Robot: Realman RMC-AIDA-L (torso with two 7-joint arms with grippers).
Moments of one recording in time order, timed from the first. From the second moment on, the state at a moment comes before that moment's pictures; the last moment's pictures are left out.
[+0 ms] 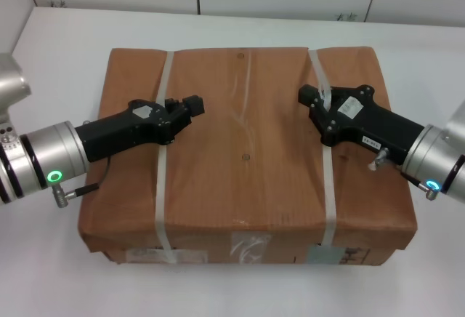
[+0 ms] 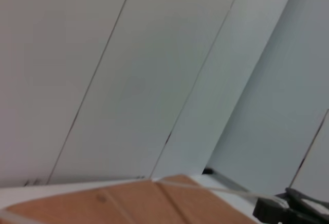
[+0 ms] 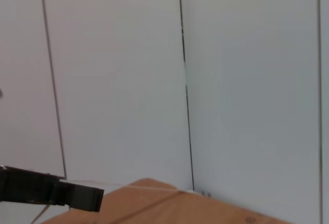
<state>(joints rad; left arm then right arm) -0.66 -2.02 2.86 -0.15 -0.56 1.44 -1.15 0.68 2.08 -0.02 -0.01 -2.16 -1.21 0.65</state>
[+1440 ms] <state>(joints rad) -0.70 -2.03 2.86 -0.08 -0.46 0.99 -1.13 0.80 2.08 -0.07 0.10 -2.19 -0.76 0.80</state>
